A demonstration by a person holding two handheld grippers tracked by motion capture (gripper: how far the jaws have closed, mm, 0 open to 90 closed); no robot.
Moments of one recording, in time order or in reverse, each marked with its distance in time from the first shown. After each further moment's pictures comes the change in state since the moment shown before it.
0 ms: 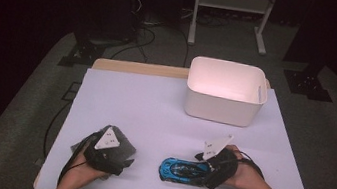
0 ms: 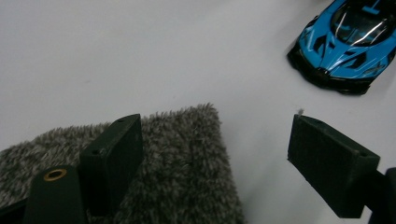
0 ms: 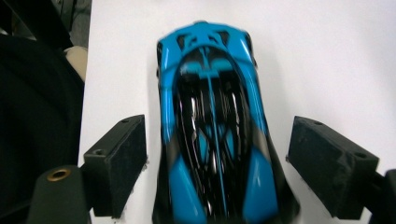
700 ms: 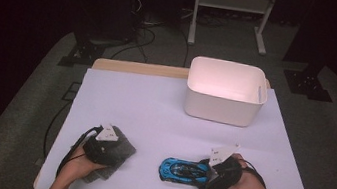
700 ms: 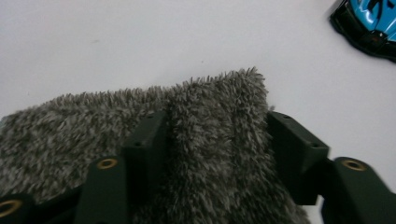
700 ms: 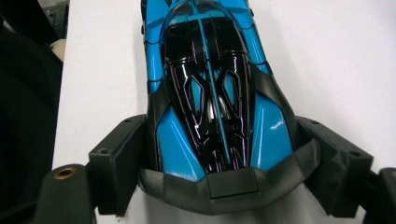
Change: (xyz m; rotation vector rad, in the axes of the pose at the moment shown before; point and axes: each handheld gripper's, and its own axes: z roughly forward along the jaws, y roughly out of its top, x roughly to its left) left arm 0.024 -0.010 0.015 0.099 -0.031 -0.016; right arm 0.002 -0.033 0.012 -0.043 -0.023 0.038
